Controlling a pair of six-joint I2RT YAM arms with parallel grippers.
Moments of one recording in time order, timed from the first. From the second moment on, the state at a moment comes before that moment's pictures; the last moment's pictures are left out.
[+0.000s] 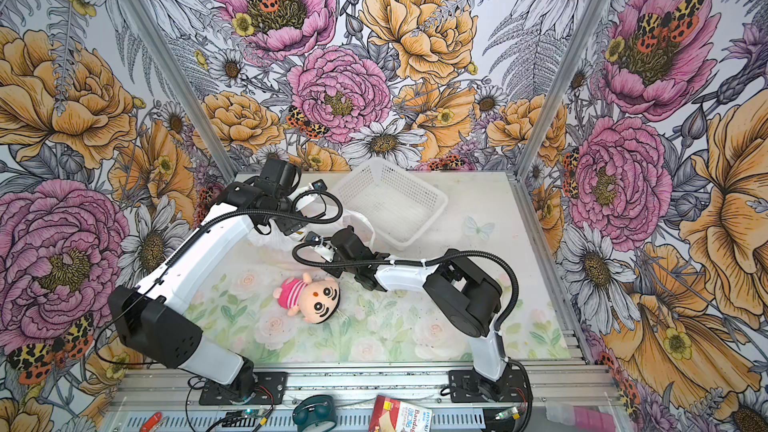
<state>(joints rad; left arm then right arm) -0.37 1.56 1.57 -0.99 -0.29 0.70 0.92 1.94 1.19 0.27 -0.04 -0.31</state>
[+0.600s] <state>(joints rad) -0.31 1.91 2.12 -1.05 -0.41 0.58 0.91 1.90 1.16 0.43 0.01 -0.41</state>
